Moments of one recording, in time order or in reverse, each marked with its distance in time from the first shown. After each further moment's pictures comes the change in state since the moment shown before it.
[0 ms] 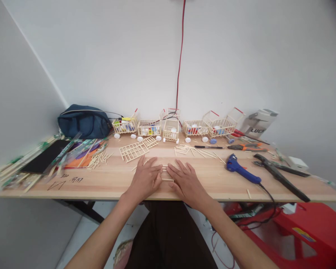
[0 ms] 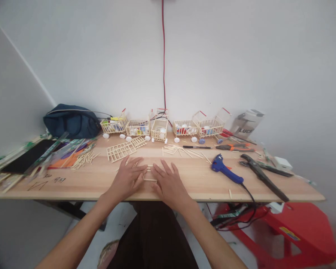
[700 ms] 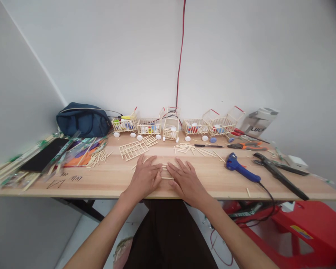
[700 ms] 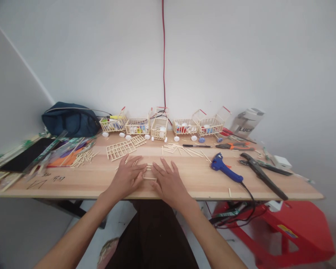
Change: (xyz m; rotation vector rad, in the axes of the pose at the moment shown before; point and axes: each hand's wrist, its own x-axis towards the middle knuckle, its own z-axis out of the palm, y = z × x) left_hand 0.001 0.001 -0.001 -0.022 0.002 -0.001; right_hand 0.000 0.000 0.000 0.004 0.006 0.006
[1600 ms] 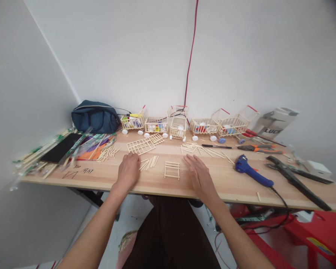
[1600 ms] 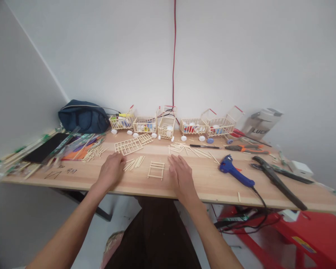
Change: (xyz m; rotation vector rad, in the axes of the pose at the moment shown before) left_hand -0.023 -0.056 -0.019 0.171 0.064 -0.540; right_hand -0.004 0.017 0.007 0.367 0.391 0.219
